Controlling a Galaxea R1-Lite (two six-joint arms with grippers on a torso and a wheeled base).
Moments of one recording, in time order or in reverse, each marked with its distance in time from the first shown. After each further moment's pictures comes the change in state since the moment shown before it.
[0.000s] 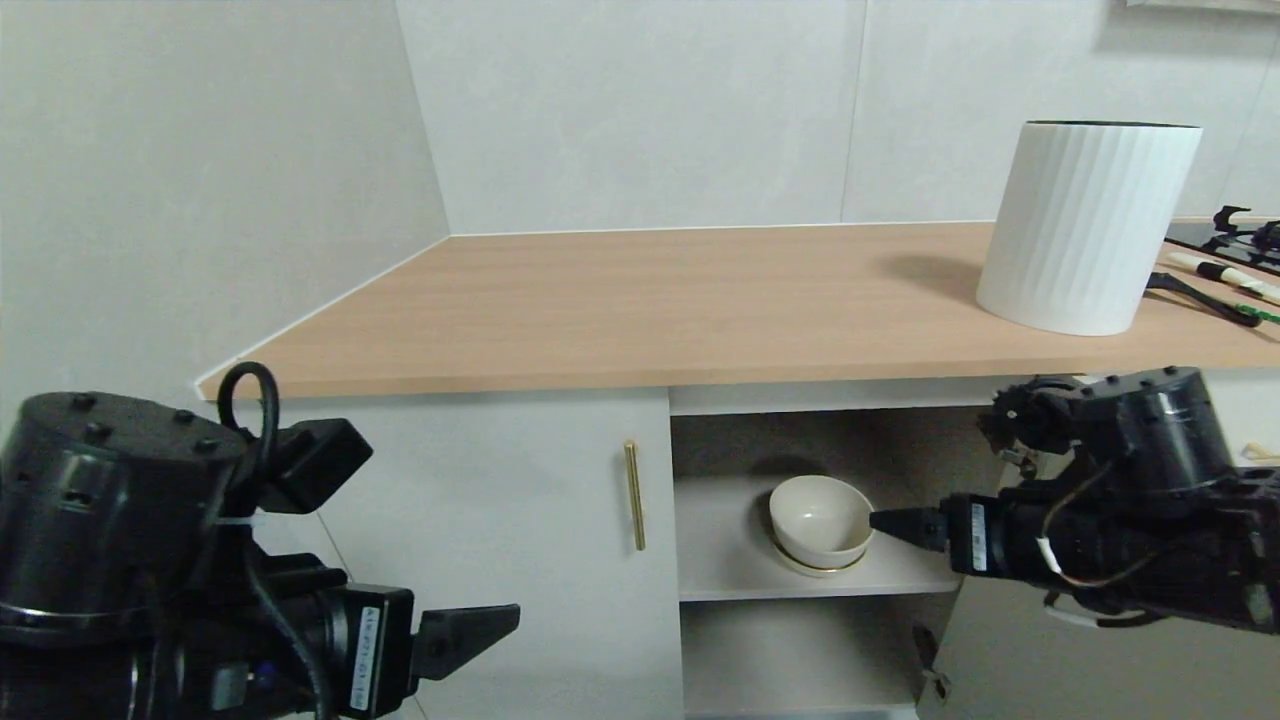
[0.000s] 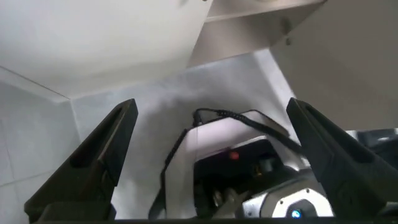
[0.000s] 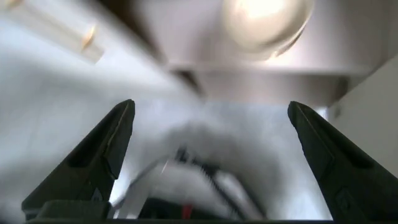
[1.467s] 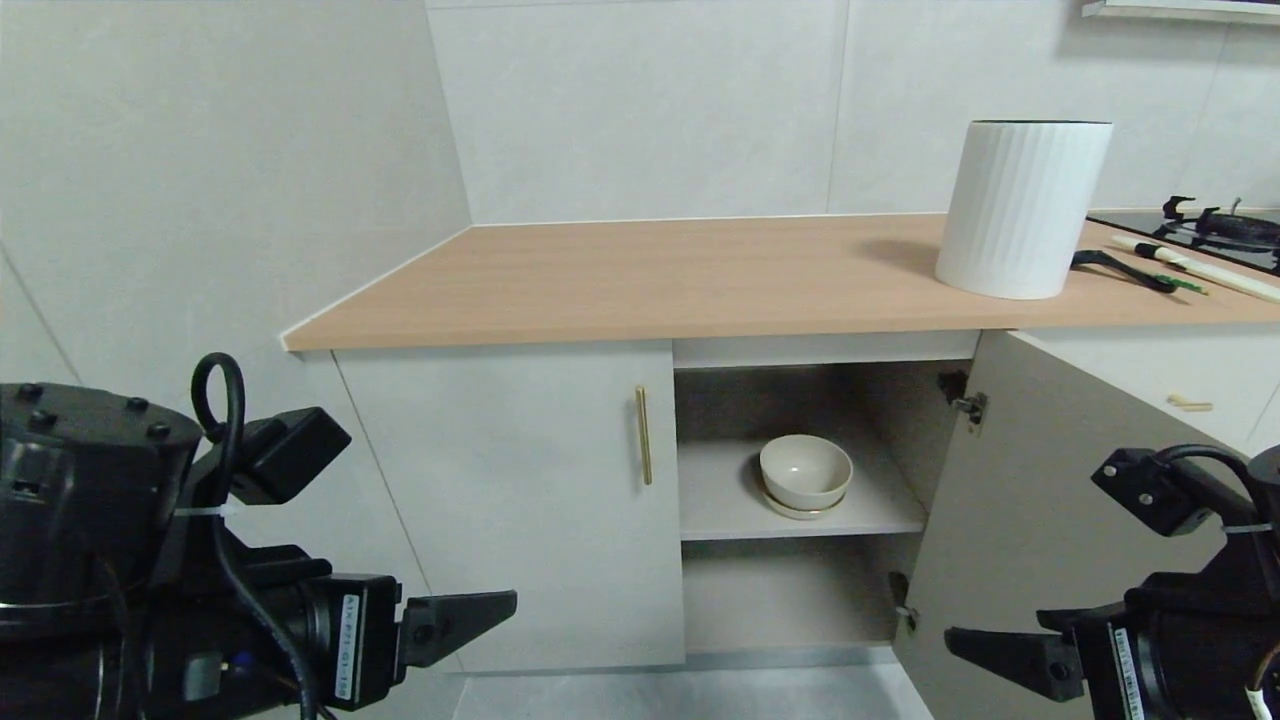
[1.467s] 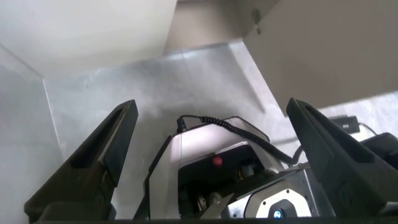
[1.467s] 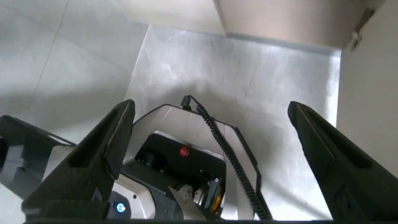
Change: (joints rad) left arm 0.034 -0.014 0.009 -0.038 -0.056 -0.018; right arm 0.112 -0.291 0.088 0.255 0.023 -0.051
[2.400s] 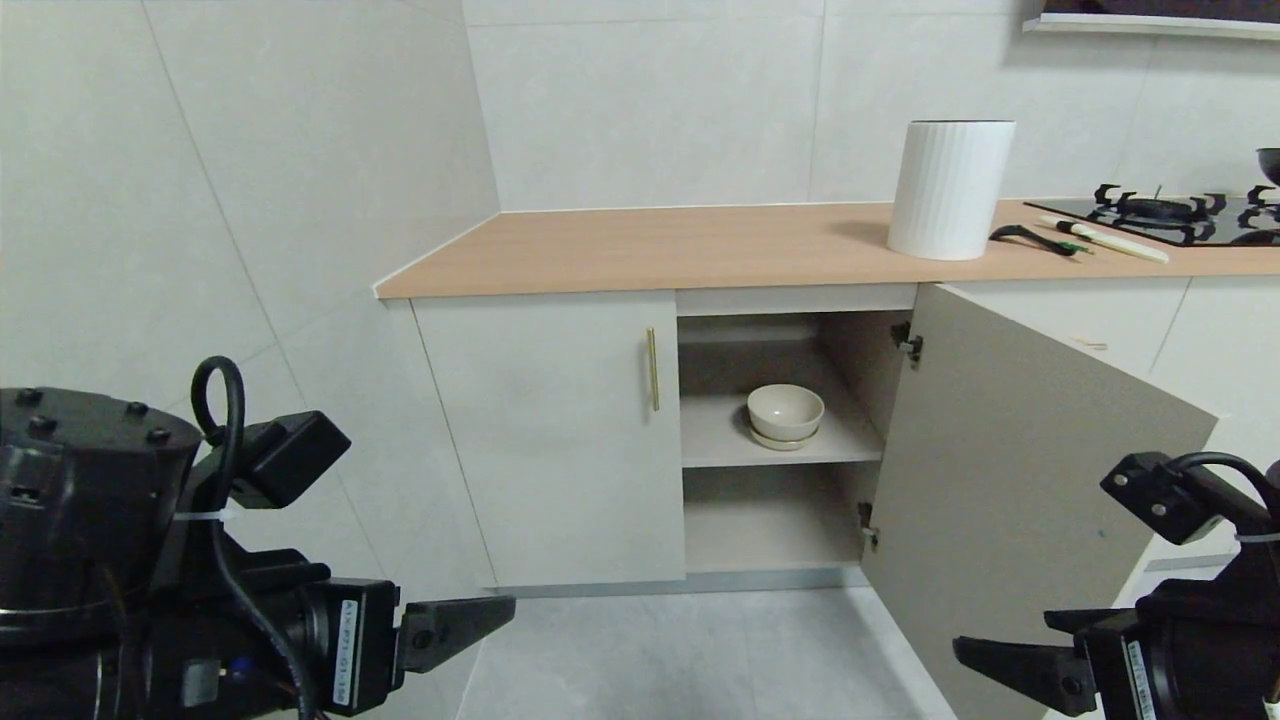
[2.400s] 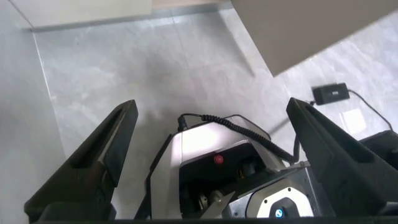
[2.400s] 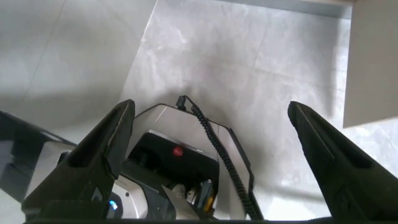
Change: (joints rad) left arm -0.003 -0.001 0.004 0.002 0.001 0.004; right arm 0.001 -0.023 0.013 0.000 -0.010 -0.045
